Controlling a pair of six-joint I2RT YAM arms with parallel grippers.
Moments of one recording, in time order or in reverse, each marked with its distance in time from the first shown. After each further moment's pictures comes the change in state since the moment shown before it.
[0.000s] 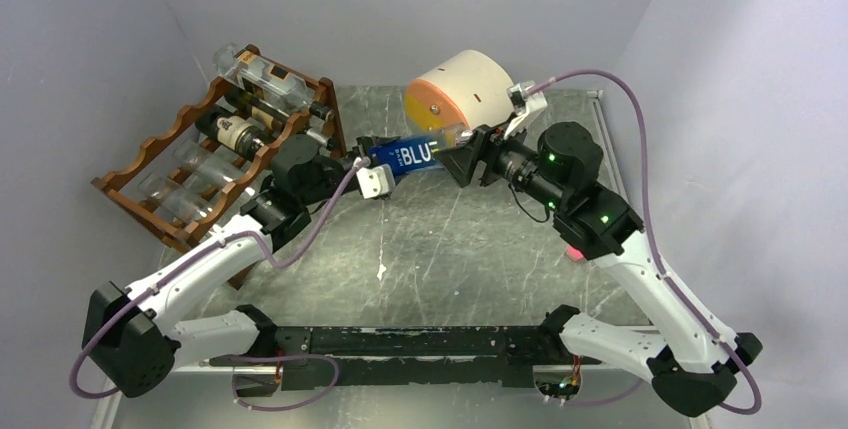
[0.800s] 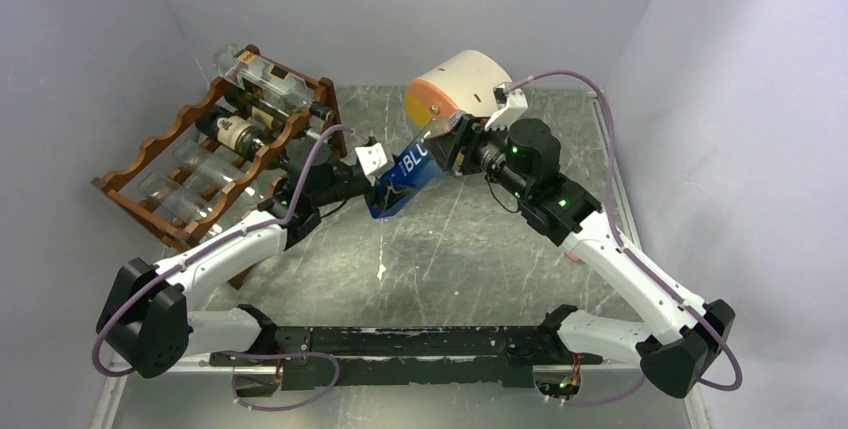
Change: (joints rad) left arm 0.022 0.101 -0.090 0.095 0.031 -0.443; right arm -0.006 0.110 -0.105 0.168 0.123 0.155
